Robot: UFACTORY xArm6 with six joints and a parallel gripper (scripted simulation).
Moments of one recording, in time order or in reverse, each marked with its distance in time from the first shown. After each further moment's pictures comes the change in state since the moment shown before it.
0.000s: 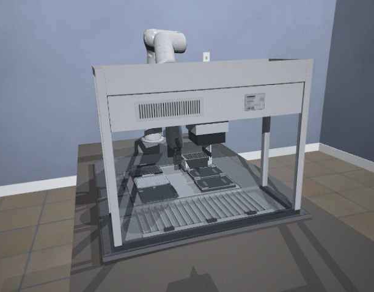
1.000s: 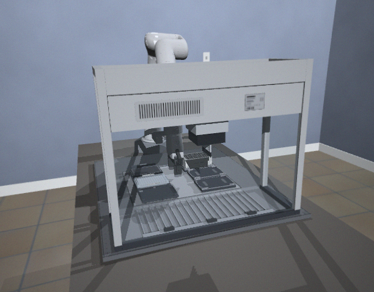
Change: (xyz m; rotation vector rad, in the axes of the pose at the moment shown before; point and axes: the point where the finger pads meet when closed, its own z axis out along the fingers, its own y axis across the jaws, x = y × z) arm 0.000 0.000 0.044 0.001 0.000 0.000
